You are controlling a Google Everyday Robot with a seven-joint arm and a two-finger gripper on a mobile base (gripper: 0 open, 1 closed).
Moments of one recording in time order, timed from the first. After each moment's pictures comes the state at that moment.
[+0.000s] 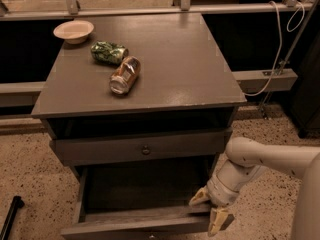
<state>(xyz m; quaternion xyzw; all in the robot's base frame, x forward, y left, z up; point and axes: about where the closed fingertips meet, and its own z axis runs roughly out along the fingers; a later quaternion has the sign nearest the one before) 0.387 -0.147 0.481 -0.77 0.55 0.31 0.08</state>
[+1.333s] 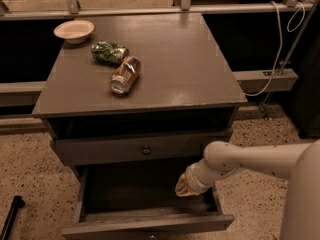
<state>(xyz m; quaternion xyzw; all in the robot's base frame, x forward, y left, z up) 0.489 -0.088 0.449 -0.79 0.56 0.13 0.20</state>
